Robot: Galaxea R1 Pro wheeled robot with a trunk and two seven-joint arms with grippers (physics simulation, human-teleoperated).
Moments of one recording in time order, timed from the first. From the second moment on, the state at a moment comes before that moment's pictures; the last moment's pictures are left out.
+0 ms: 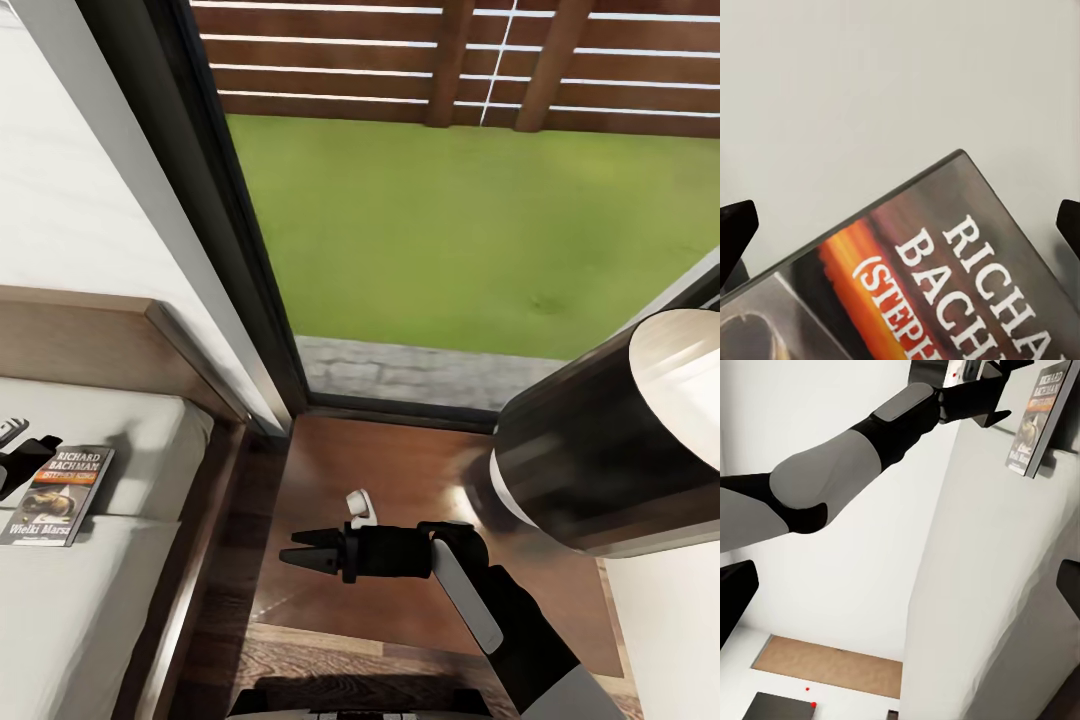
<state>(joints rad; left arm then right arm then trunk) -1.01 0.48 0.71 -0.49 0.22 0.41 0.05 -0.51 0.03 0.43 -1.25 -0.62 0.74 0.99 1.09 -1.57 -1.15</state>
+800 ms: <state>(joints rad) -1.01 0.48 0.71 -0.49 0.22 0.41 0.05 -0.51 0.03 0.43 -1.25 -0.62 0.74 0.99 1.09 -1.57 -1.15</state>
